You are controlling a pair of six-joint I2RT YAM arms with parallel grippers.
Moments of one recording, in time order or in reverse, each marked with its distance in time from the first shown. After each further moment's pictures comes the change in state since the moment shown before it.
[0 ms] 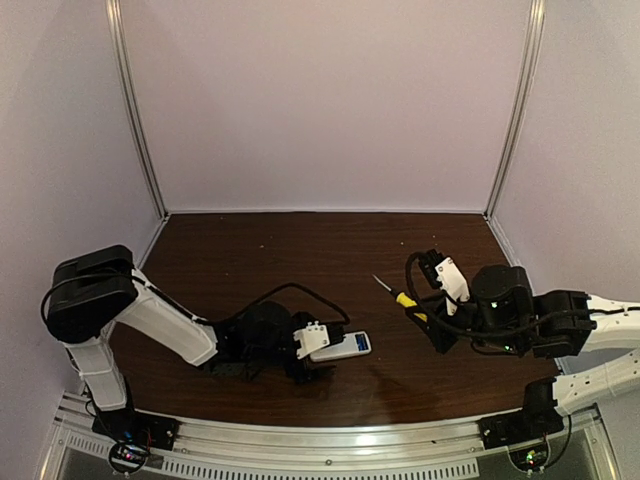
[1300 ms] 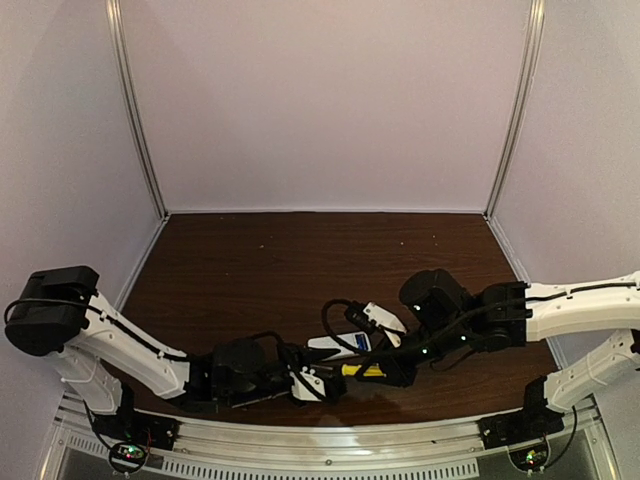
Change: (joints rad) left arm -0.294 -0.213 -0.169 0.278 -0.261 0.355; right arm -0.026 0.373 0.130 -0.008 -0.678 0.044
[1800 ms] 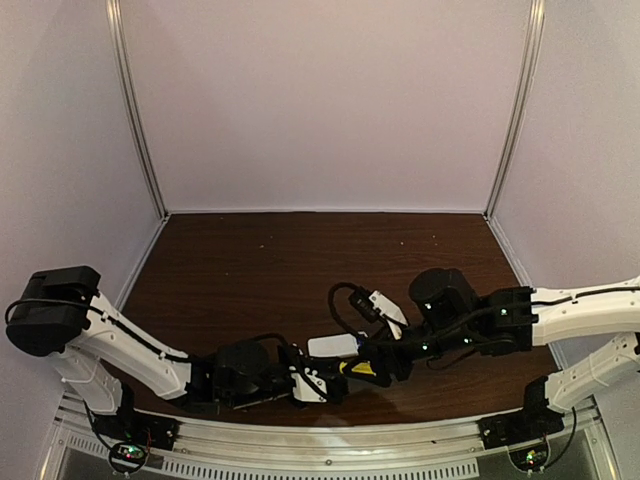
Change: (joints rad) left arm -0.006 0.016 0.015 -0.041 -0.002 -0.019; right arm 0.007 -0.018 -0.026 0.120 0.051 0.073
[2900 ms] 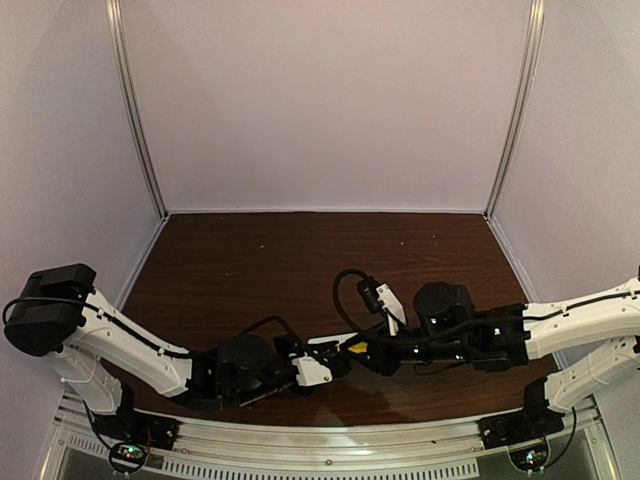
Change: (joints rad) left arm -0.001 -0.013 0.041 -0.021 -0.138 -0.105; right arm 0.044 -0.006 -0.127 0.324 0.237 0.160
